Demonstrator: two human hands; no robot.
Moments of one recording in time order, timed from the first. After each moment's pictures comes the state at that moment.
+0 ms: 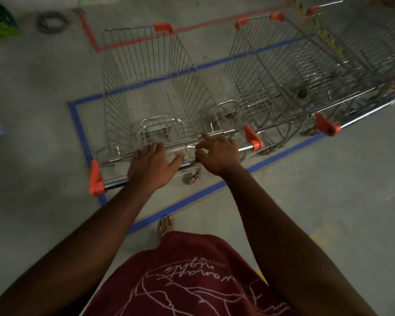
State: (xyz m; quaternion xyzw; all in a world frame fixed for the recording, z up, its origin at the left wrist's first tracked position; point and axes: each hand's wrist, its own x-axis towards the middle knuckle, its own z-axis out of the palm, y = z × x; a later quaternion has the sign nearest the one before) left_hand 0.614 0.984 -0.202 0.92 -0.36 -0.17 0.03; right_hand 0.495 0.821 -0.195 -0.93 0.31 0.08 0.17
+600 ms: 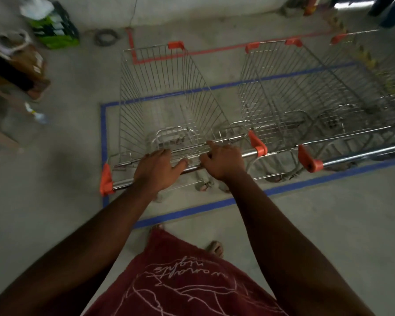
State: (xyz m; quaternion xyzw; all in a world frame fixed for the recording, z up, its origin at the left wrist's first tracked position) left_hand 0.525 0.863 -0.181 0.95 -0.28 -0.15 0.04; right_hand 0.439 0.685 -0.179 -0.97 0.18 0.10 0.09
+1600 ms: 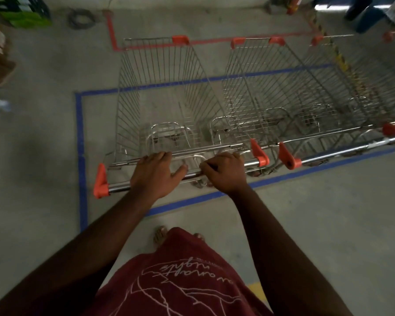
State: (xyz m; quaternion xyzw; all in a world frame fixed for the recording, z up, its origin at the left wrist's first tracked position) left_hand 0.494 0.849 -0.191 0.93 -0.32 -0.14 0.07; right_hand 0.383 0.660 -0.213 -0.96 0.21 -0.05 0.18
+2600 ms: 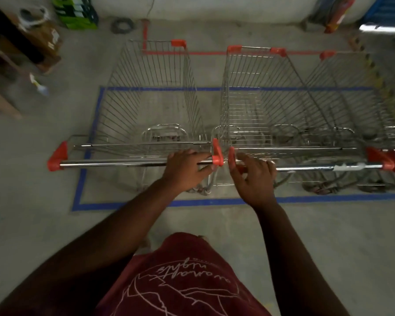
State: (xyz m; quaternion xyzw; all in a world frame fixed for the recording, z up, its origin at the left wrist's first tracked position) left_hand 0.361 0.631 -0.202 0.93 -0.31 -0.07 0.20; right_hand 0.240 0.439 -0.211 -0.94 0.17 -0.20 0.20
